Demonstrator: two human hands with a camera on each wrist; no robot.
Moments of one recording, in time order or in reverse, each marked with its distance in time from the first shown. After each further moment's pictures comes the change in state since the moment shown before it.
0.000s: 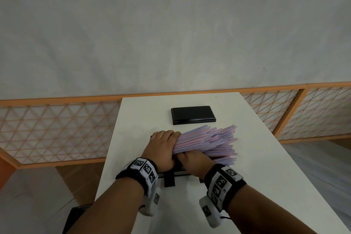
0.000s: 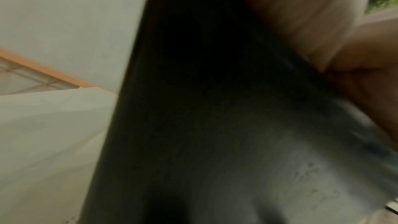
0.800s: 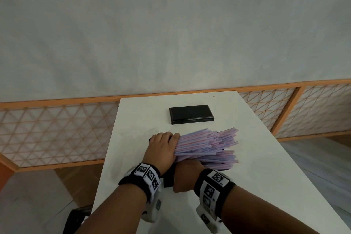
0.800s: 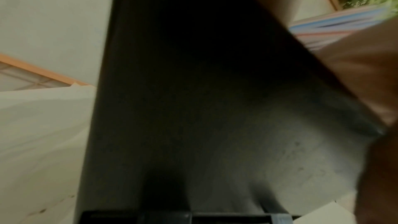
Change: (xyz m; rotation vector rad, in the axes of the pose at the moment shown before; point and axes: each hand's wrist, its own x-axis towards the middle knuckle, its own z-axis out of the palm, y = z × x) left_hand -0.004 0.013 0.008 0.079 0.133 -0.048; right_hand -0.017 -0.035 0.000 -0.134 -0.401 0.050
